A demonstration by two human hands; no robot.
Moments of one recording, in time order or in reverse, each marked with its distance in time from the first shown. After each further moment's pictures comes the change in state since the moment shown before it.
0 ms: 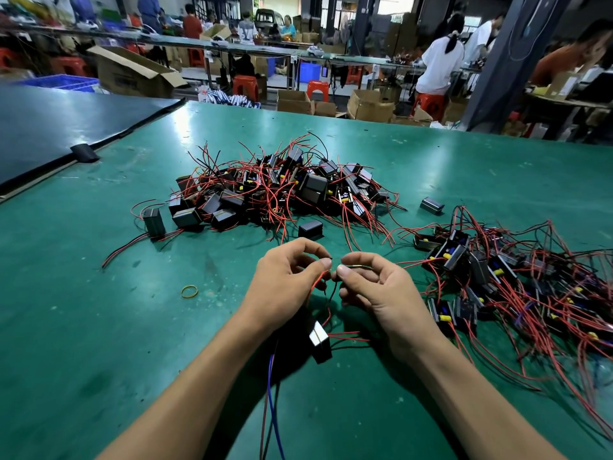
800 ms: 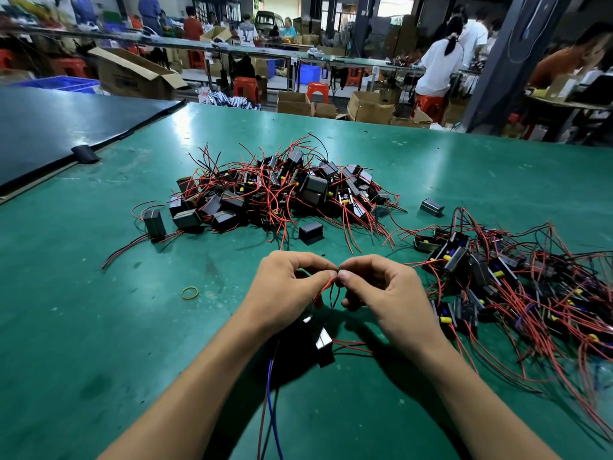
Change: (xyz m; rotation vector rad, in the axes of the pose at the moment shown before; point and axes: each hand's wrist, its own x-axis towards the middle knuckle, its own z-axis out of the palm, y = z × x) left_hand -0.001 -0.001 -0.005 0.123 -0.049 0.020; right_hand -0.003 -0.004 -0.007 -0.384 0.006 -0.246
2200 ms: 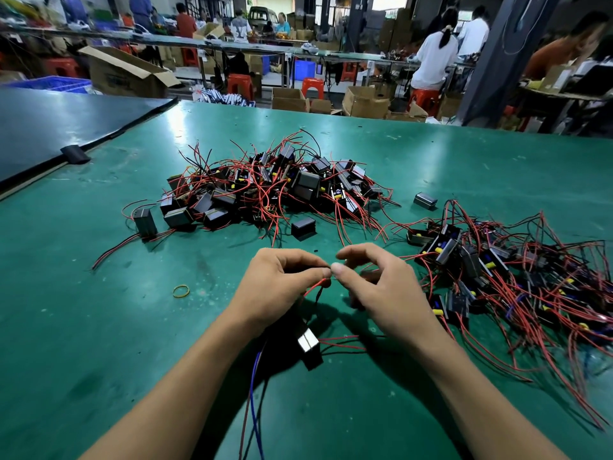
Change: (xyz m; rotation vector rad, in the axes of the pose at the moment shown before) left_hand -0.002 0.002 0.003 -0.158 -0.037 -0.051; right_hand 0.000 -0.003 -0.009 -0.213 0.014 -0.018
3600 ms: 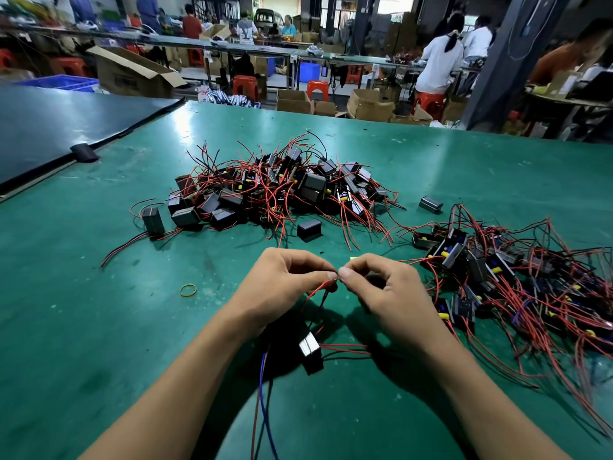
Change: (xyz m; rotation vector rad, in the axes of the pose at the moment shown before) left_hand 0.000 0.004 -0.009 -0.010 -0.091 -0.058; right_hand 0.002 0.005 0.000 -0.115 -0.058 -0.149
